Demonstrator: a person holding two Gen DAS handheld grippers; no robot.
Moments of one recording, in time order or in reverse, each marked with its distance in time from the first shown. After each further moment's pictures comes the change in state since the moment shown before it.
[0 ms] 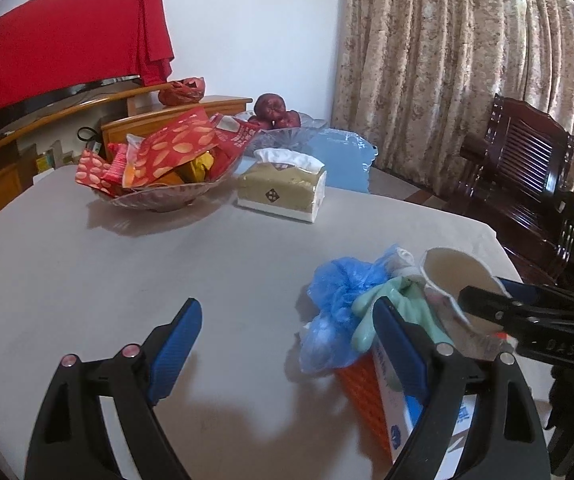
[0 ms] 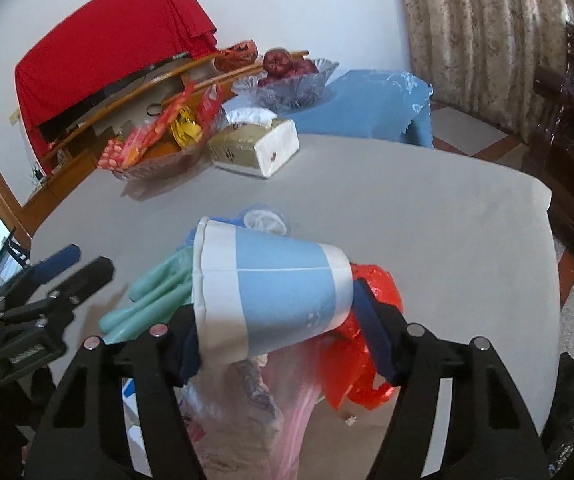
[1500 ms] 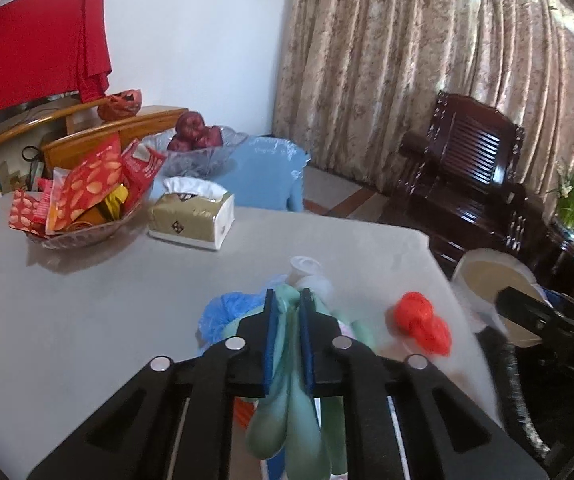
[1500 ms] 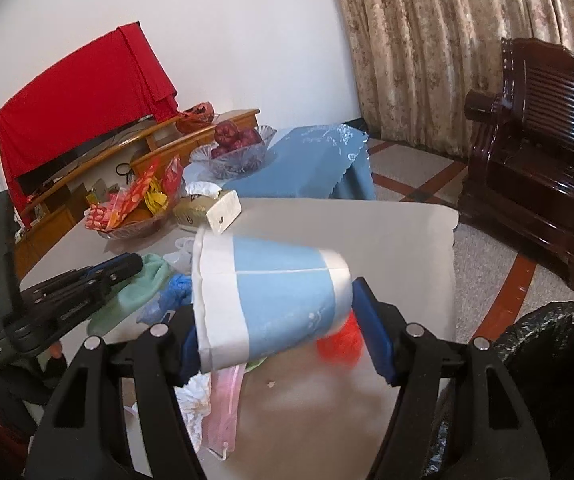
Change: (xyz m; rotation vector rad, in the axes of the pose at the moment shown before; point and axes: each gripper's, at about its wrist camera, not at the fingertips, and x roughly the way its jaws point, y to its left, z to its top) left arm -0.018 -0.065 0.033 0.060 -0.010 -0.202; right arm -0.110 -0.041 -0.013 0.091 -0.180 -0.134
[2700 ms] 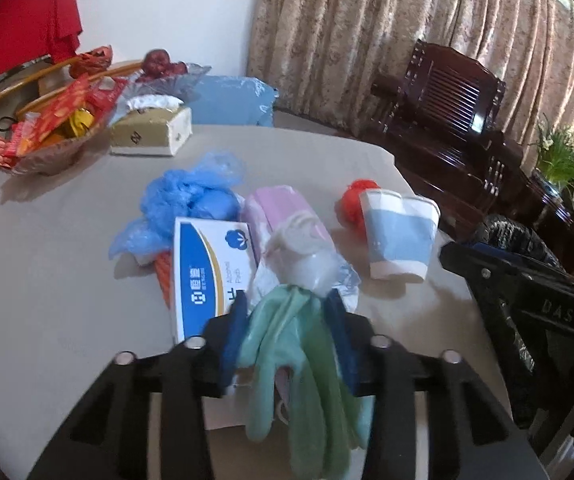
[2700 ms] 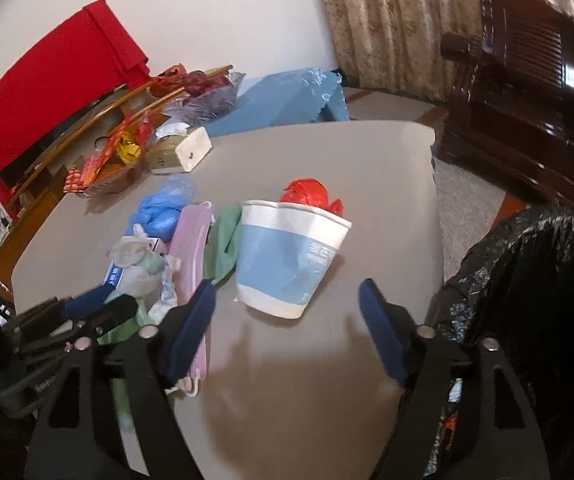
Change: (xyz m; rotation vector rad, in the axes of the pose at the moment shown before) left arm 0.007 -0.036 -0.079 0.035 0.199 -0.077; right arm 0.023 -0.021 -0.062 0.095 0.181 -0.046
